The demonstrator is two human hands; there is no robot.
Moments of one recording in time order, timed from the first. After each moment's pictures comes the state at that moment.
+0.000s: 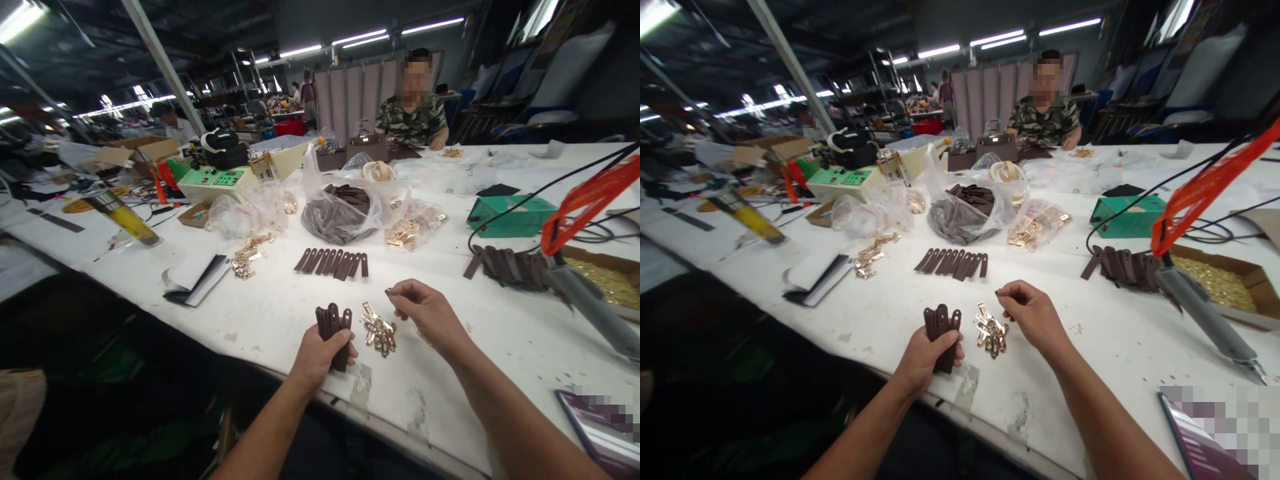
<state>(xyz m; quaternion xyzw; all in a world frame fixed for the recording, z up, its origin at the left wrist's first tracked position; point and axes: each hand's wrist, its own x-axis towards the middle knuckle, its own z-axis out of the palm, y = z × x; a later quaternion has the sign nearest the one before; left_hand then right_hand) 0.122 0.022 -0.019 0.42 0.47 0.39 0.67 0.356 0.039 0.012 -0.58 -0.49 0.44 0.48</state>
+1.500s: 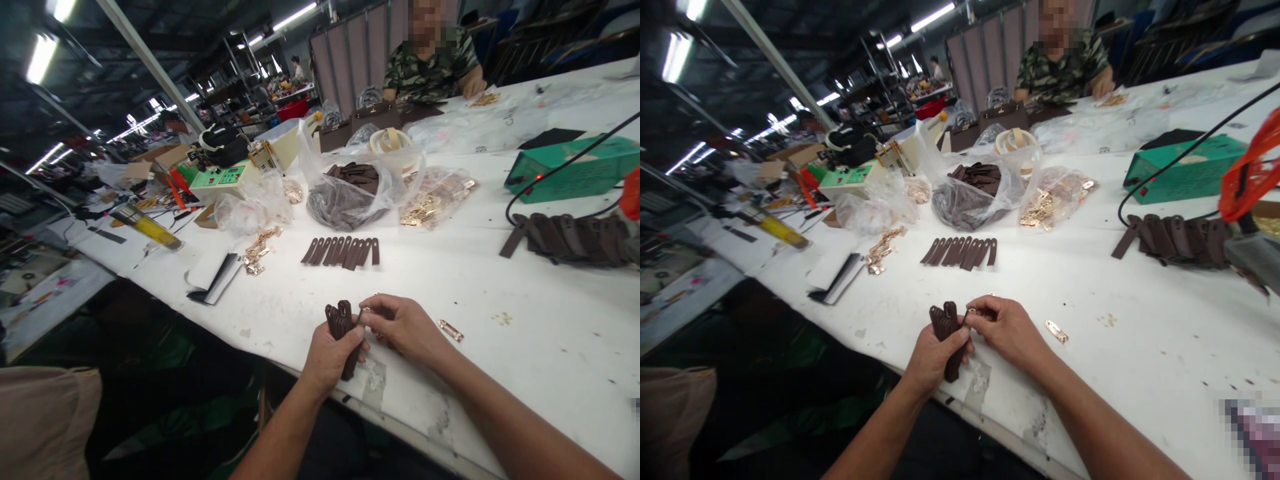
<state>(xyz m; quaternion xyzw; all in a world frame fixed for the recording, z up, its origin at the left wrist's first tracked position) 0.135 0.022 -0.019 0.47 0.51 0.37 0.63 0.316 0.038 -0.002 -0.51 -0.57 0.52 0.38</state>
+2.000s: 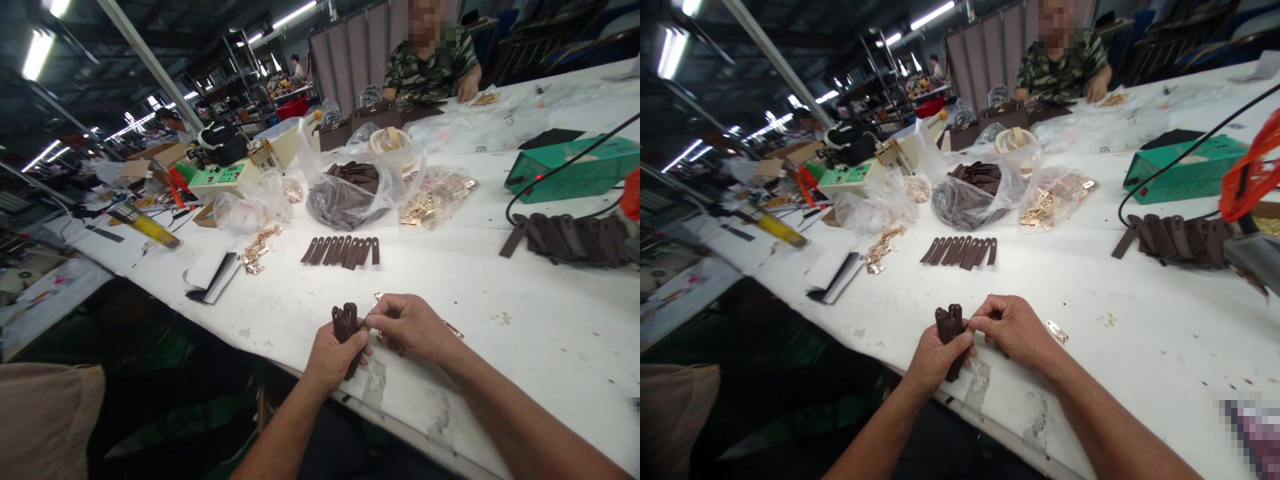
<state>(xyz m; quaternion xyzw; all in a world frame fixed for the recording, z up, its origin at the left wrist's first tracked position) 0.137 0.022 -0.013 0.50 0.52 0.33 0.61 0.324 0.037 -0.009 -0.49 -0.51 0.60 0.36</state>
